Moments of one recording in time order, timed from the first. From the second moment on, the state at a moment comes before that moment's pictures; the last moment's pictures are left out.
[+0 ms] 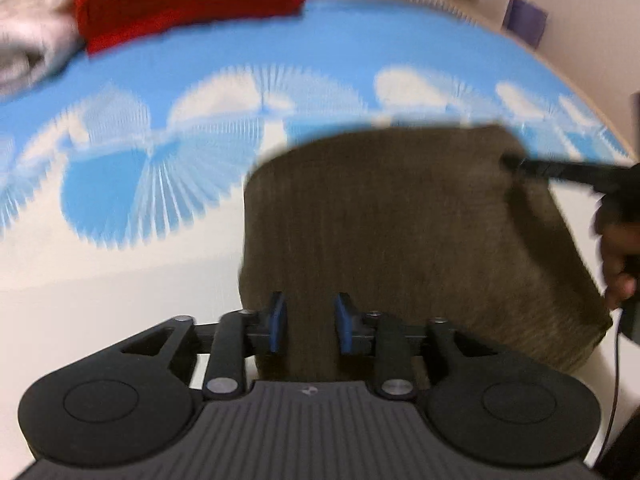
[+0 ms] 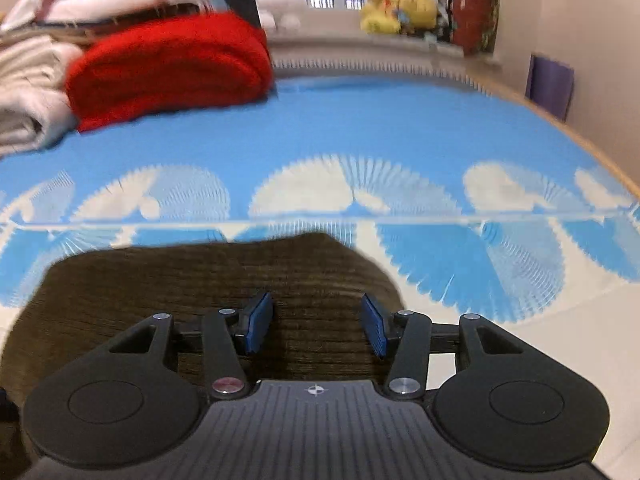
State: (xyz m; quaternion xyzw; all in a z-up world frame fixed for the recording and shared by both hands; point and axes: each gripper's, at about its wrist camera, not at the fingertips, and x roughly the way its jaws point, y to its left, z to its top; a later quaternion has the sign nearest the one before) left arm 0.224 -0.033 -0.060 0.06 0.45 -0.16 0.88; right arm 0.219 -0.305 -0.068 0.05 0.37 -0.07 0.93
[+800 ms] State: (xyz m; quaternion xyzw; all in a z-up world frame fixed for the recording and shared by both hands) left arm 0.209 -0.059 -0.074 0.15 0.49 -0.15 0.84; right arm 0.136 -0.315 -0.077 0.02 0.54 -0.02 0.84
